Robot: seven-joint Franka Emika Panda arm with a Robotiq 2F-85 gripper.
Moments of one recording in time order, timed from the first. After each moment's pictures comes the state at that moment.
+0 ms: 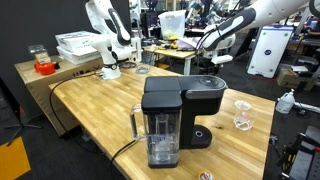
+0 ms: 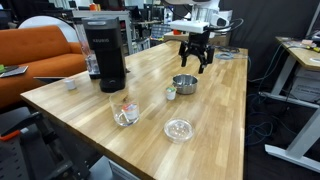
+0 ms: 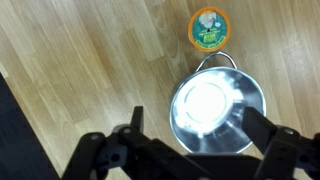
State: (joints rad) arm -0.14 0.82 -0.07 -1.39 0.07 2.07 -0.08
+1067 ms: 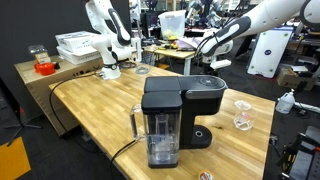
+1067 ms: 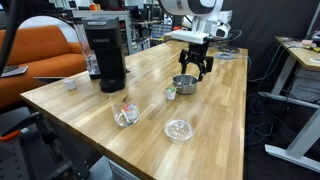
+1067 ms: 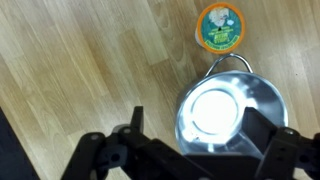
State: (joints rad) arm -0.14 0.90 -0.07 -1.33 0.07 2.07 -0.08
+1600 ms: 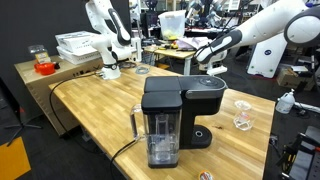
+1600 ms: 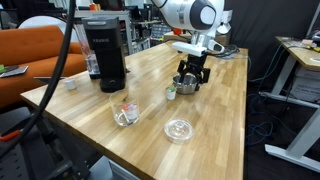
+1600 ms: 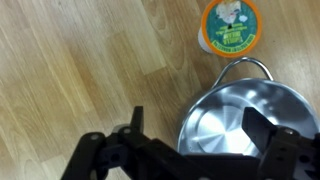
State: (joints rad) arm -0.14 1.06 -0.07 -1.15 0.07 1.96 -0.06
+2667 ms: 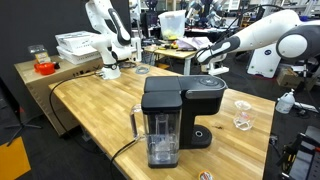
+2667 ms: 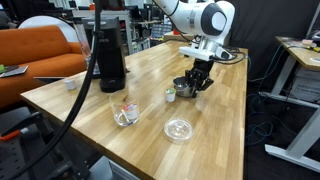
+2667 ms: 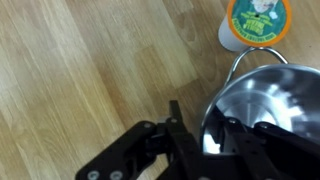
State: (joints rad) arm -0.18 1.20 -0.08 -0.93 0.06 1.77 -0.04
